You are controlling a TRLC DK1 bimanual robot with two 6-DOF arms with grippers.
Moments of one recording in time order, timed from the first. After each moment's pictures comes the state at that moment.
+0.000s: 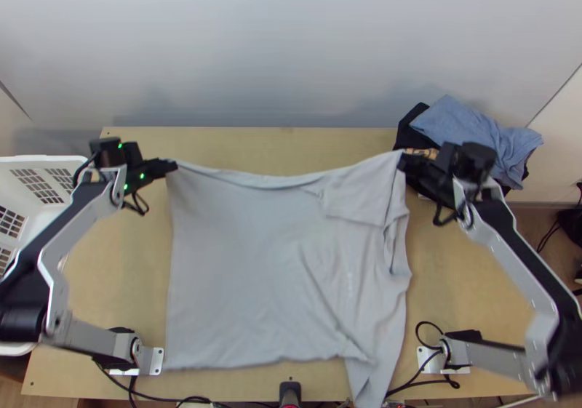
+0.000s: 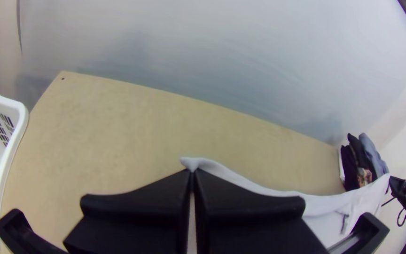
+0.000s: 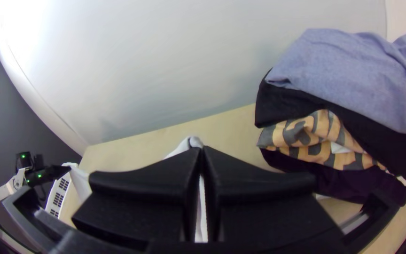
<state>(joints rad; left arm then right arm) 0.09 1.59 1.11 -0.12 0.22 -0.22 0.10 1.36 0.99 -0.04 -0.24 0.42</state>
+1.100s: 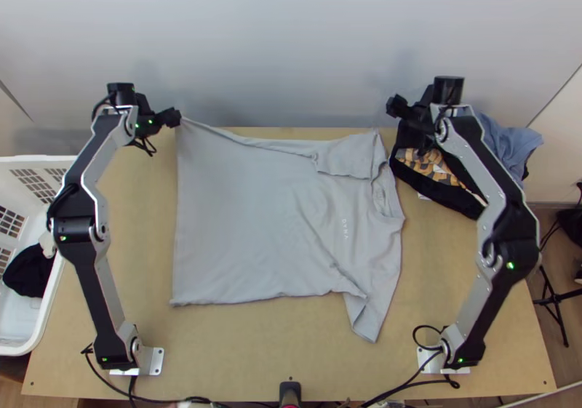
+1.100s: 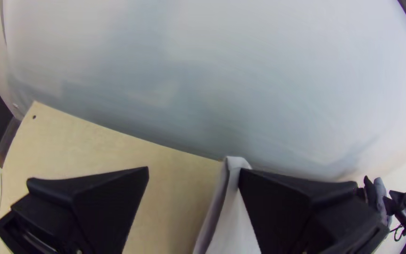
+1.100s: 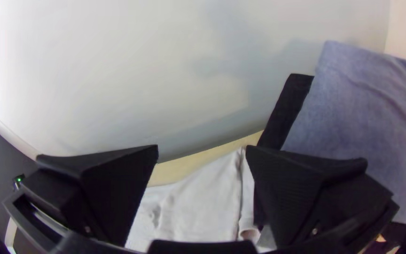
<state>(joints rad) 0.12 2.23 2.01 -0.46 0.20 -0.27 0.08 2.00 1.80 -0.36 -0.16 0.50</state>
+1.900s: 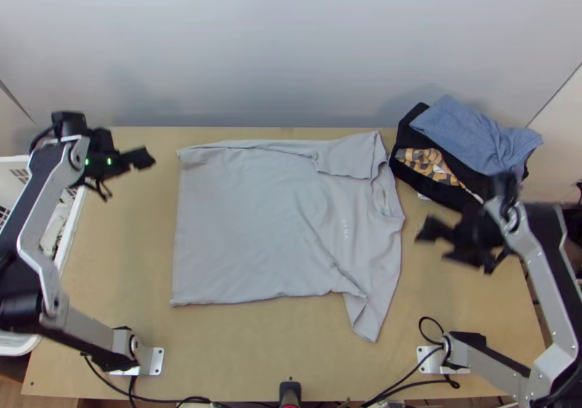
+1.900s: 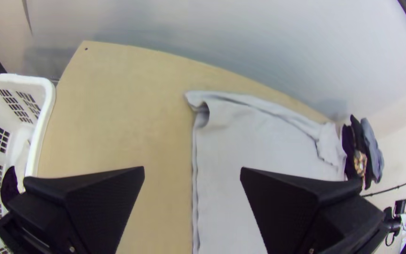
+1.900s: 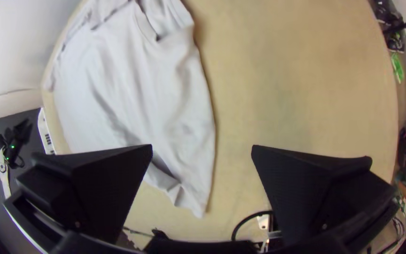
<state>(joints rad) 0.24 1.62 1.43 -0.73 0.32 -0.05 -0.09 1.19 1.04 -1.25 -0.33 0.34</state>
